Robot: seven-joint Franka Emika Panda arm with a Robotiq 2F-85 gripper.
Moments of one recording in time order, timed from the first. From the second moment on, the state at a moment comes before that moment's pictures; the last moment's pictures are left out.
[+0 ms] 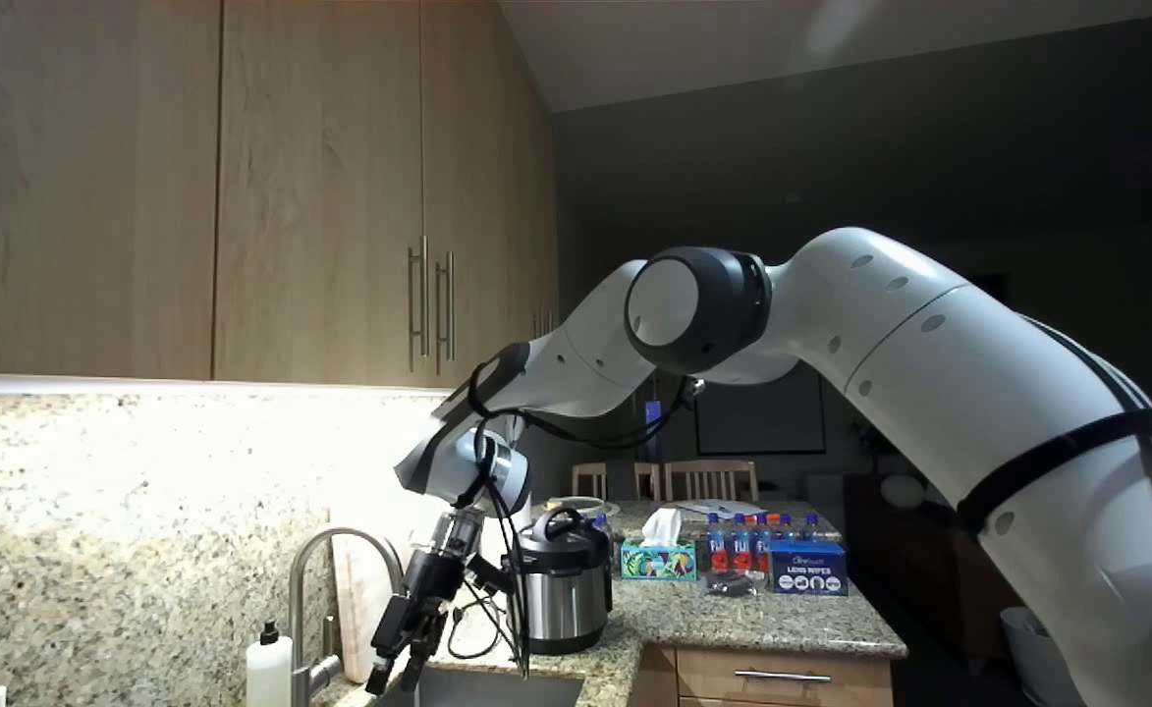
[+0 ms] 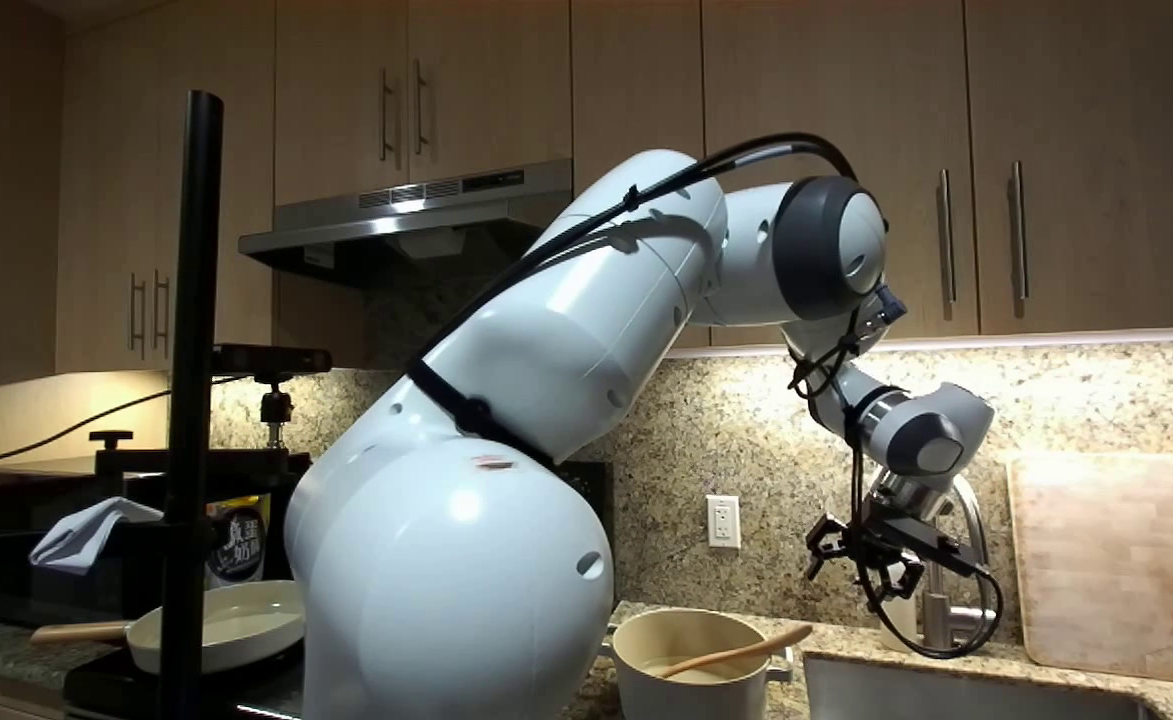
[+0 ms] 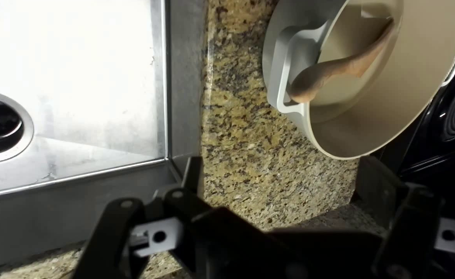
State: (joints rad) arm -0.04 0.72 0.14 -1.49 0.48 2.07 -0.85
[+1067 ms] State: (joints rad) arm -0.09 0.93 0.25 -1.32 0.48 2.07 -0.85
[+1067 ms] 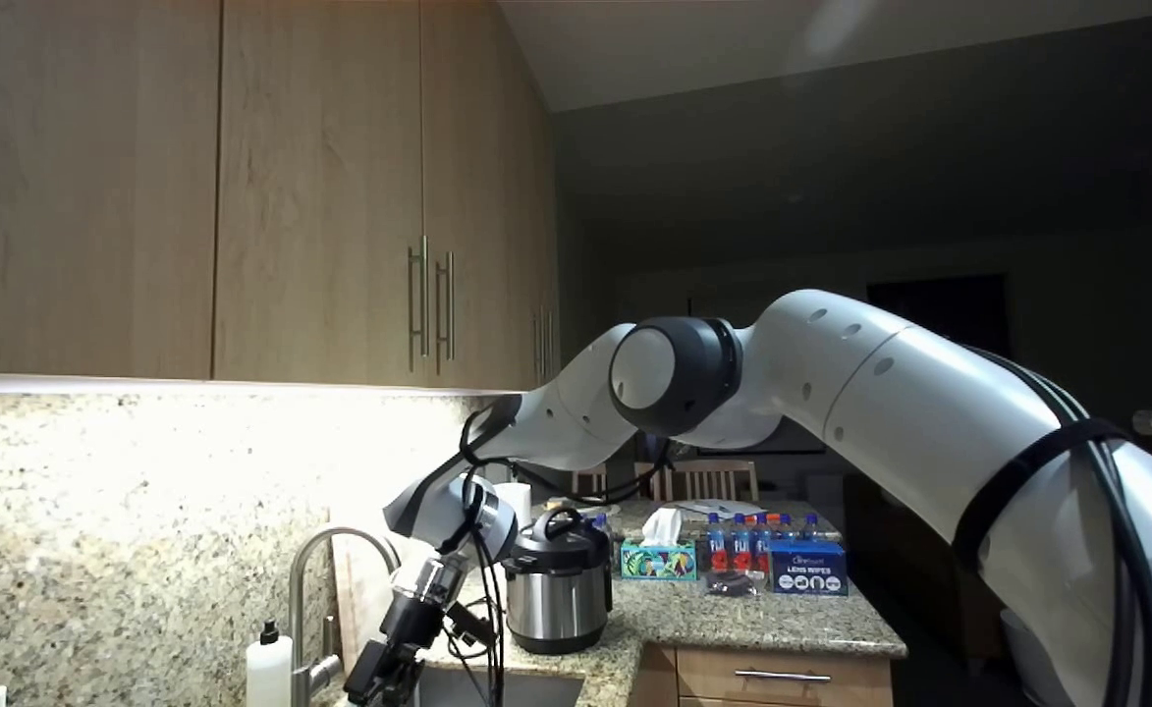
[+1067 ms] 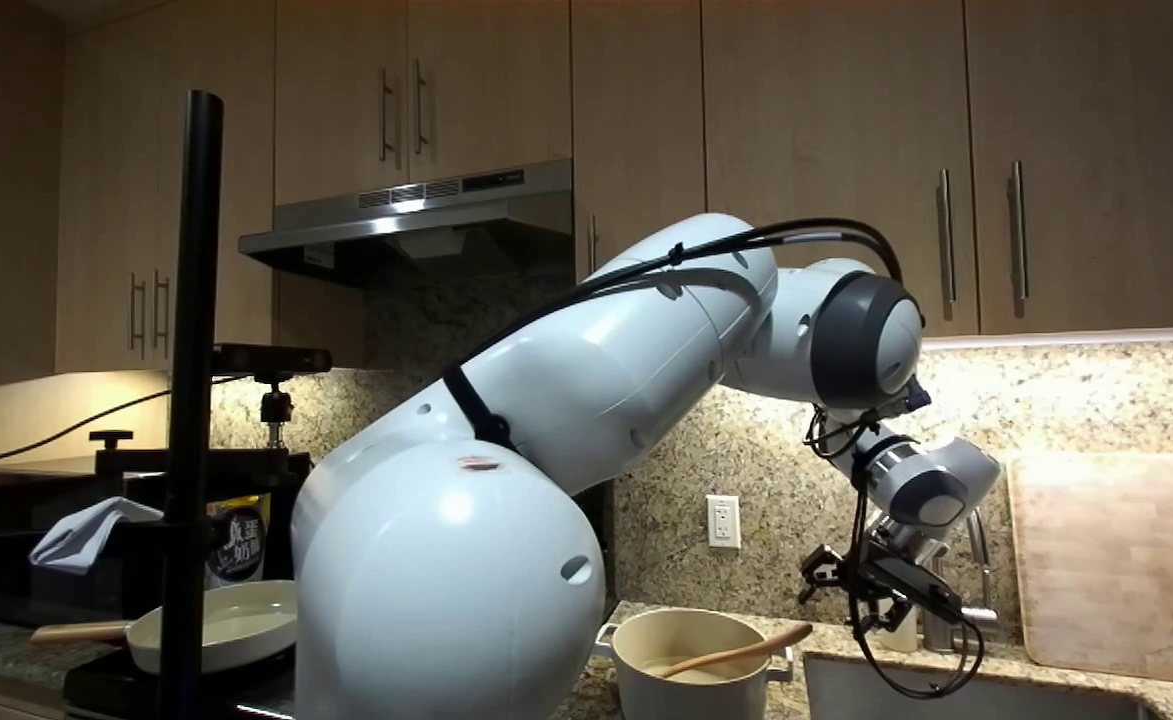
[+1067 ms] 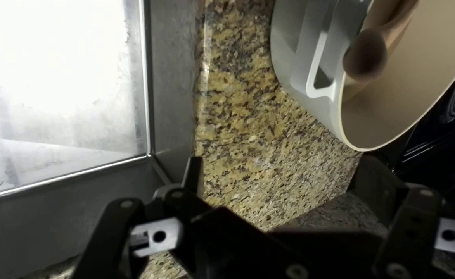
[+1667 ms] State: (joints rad) arm -0.12 0.94 0.30 -1.42 0.50 2.09 -0.87
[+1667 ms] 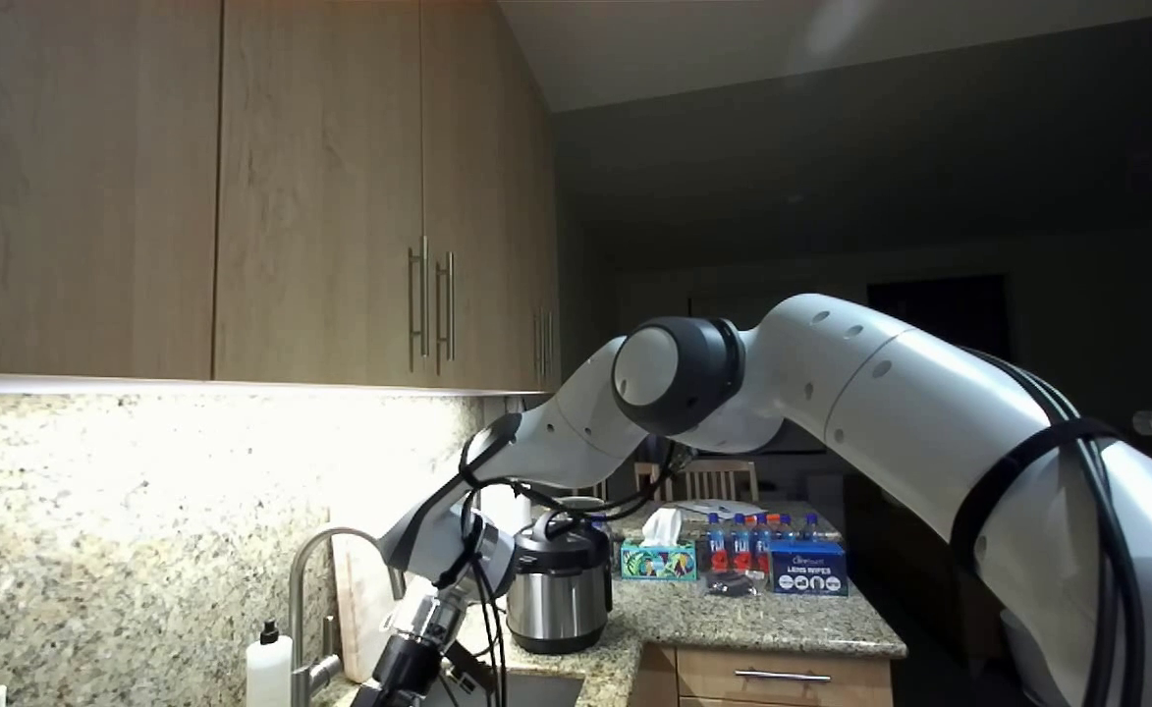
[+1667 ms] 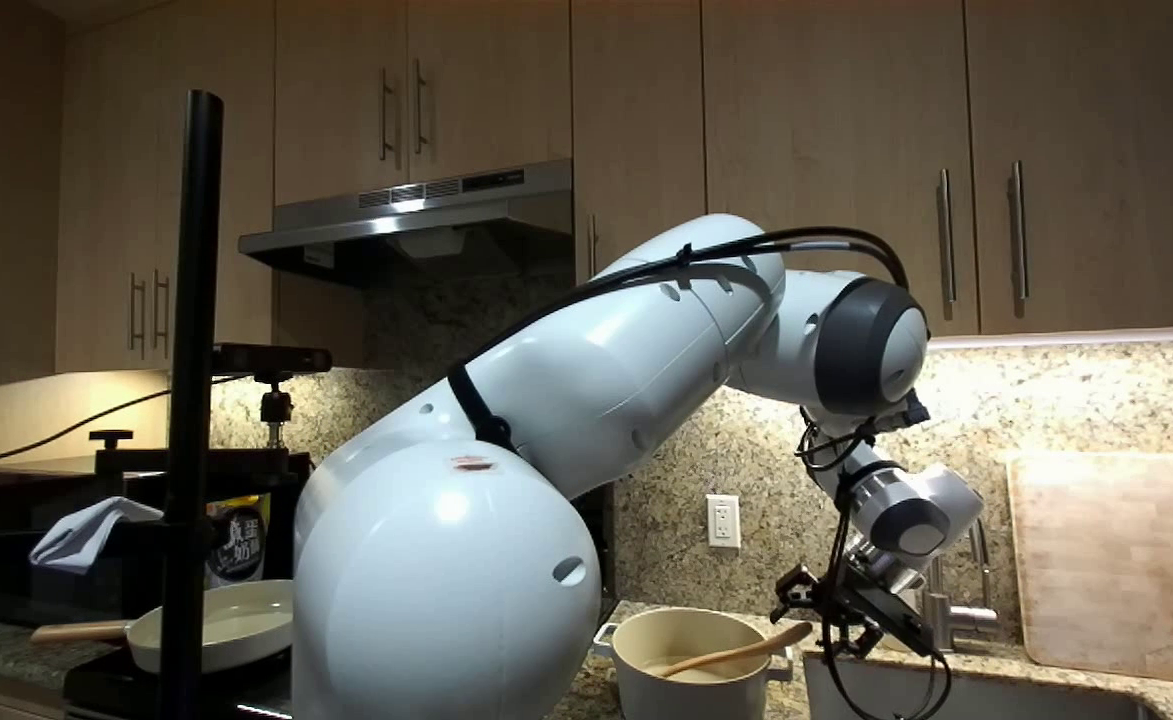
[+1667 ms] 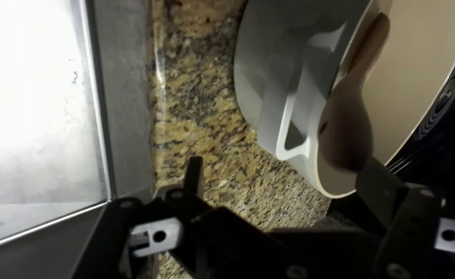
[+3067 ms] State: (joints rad) arm -0.22 0.80 0.33 -1.67 0.74 2.19 -1.08
